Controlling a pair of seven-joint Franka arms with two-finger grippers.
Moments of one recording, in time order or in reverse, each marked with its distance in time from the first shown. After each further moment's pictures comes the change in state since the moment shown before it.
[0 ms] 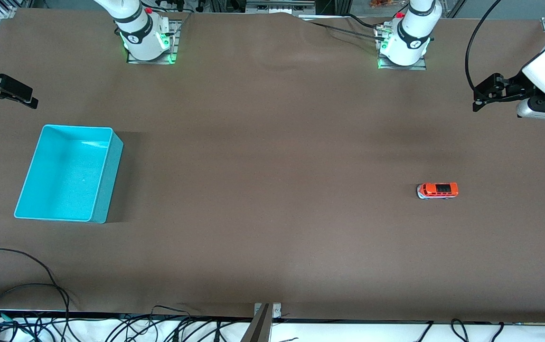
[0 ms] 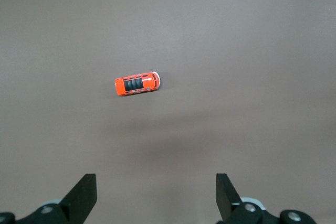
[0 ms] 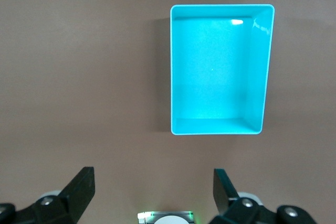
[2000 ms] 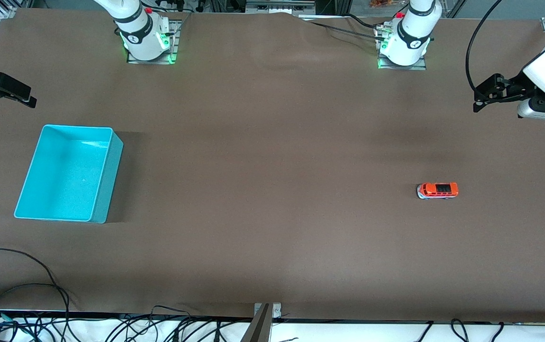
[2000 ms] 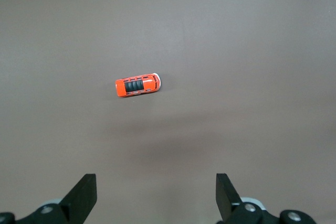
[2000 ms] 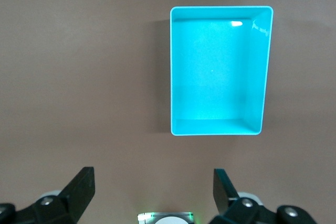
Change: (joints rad) left arm 0.000 0.000 0.001 0.000 0.000 0.006 0.000; right arm 0.000 -0.005 -0.001 0.001 0.000 0.002 0.000
